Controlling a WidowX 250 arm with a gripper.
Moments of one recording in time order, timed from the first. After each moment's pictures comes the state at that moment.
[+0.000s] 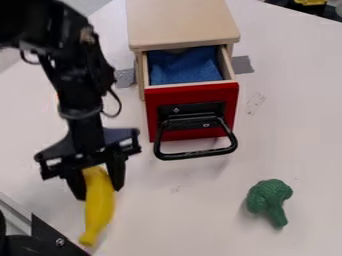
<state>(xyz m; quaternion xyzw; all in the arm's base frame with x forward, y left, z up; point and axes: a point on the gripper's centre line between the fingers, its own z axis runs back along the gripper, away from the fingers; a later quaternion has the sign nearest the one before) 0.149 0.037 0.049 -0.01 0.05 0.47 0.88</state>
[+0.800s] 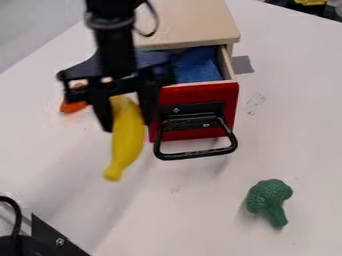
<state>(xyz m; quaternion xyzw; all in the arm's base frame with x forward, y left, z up) 0.192 0.008 0.120 0.00 0.00 0.40 0.91</state>
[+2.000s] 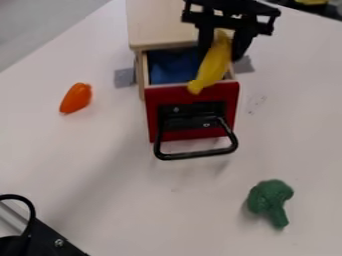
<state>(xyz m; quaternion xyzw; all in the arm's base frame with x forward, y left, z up) 0.341 -0.015 0.114 0.09 -0.05 0.25 0.96</state>
